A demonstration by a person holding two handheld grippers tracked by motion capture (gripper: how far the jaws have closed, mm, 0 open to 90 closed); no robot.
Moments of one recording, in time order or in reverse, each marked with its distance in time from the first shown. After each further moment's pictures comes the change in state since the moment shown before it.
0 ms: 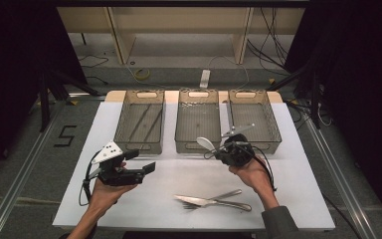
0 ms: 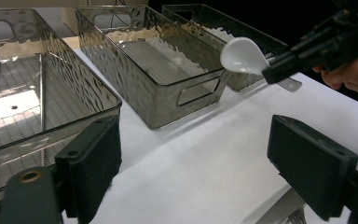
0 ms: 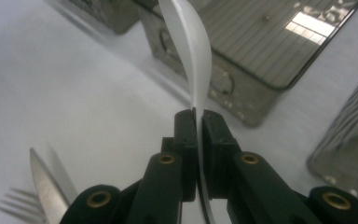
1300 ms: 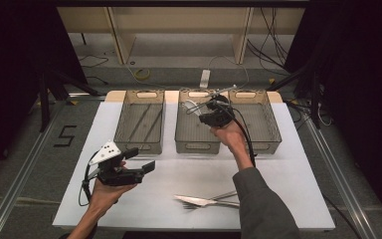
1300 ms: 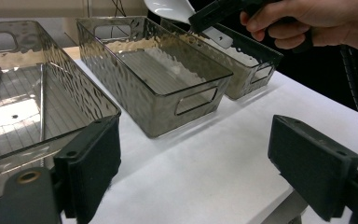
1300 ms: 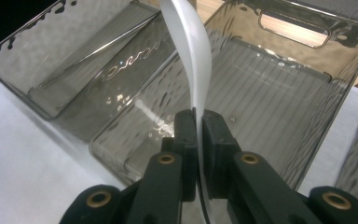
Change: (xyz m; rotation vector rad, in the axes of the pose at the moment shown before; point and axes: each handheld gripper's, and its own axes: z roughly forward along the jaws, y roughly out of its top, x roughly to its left) left arm -0.001 0.001 -0.003 -0.043 -0.005 -0.003; right arm -0.024 0.102 0.037 -0.069 -0.058 0.083
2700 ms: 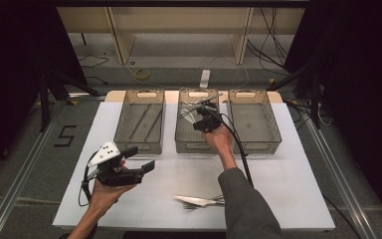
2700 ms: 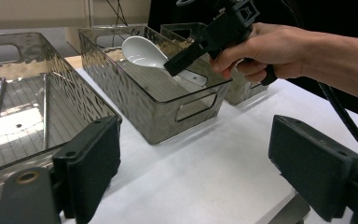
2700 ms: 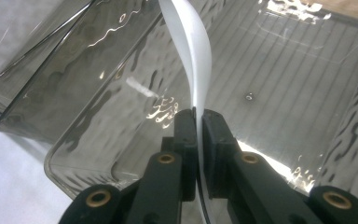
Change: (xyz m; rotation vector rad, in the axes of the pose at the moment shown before) left arm -0.002 0.001 -0.002 -0.022 0.004 0.022; right arm 0.003 -0.011 0.057 0.118 -0.016 0.092
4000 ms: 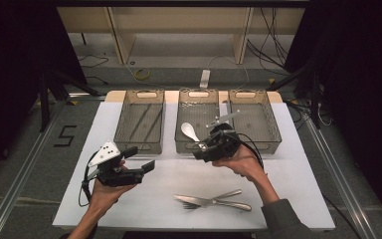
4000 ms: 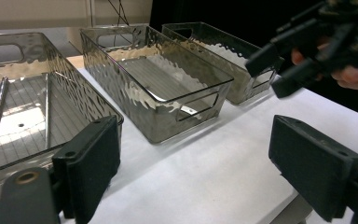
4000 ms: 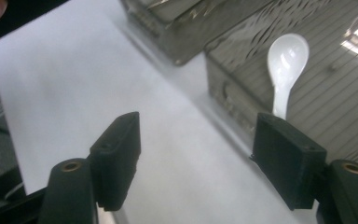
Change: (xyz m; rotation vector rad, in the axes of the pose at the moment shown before) left arm 0.000 0.000 0.000 -0.001 0.006 0.005; right arm 0.025 -0.068 -0.092 -0.015 0.251 -0.286
